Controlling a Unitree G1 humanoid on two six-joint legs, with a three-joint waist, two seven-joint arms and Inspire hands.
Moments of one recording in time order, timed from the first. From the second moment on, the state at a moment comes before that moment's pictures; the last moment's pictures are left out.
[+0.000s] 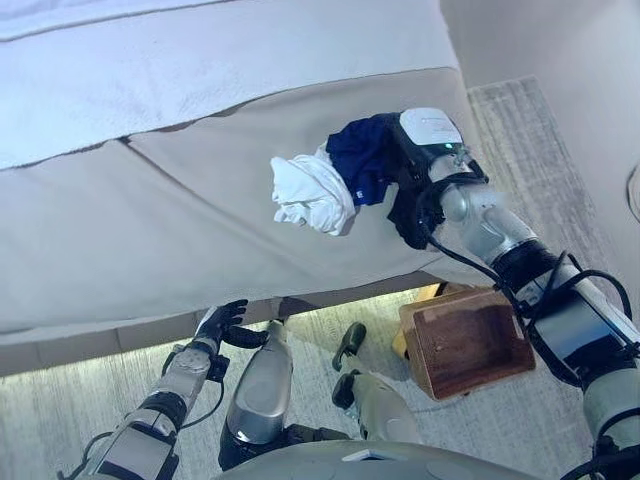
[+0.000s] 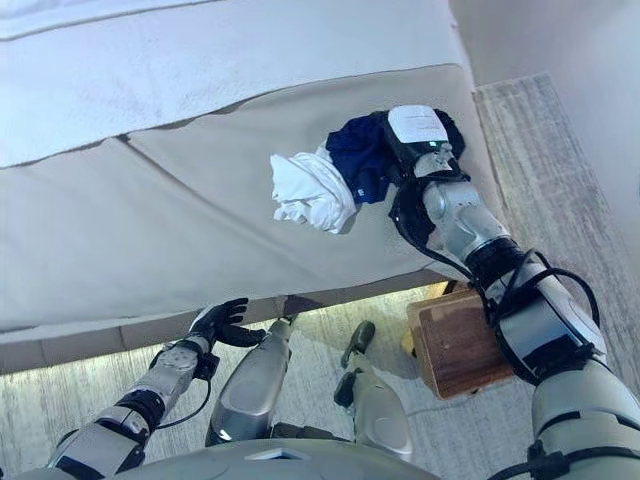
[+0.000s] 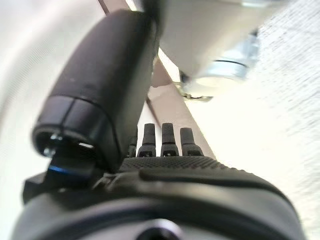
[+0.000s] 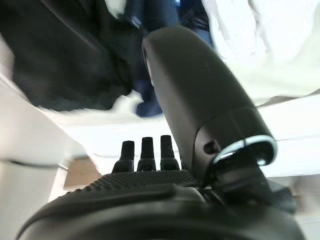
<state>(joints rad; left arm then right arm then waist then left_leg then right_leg) -0.22 0.38 -0.32 1.01 -0.18 -0.07 -0.01 -0.94 -0.61 0.69 0.59 -0.64 0.10 -0.18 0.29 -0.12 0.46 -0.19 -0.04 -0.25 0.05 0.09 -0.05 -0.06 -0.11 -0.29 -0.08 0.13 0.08</state>
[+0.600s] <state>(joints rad) -0.22 0.42 -0.35 1.00 -0.20 -0.07 0.00 -1.10 -0.48 0.89 0.66 -0.68 0.11 0.09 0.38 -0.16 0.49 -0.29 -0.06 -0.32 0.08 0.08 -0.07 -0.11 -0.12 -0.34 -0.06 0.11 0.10</state>
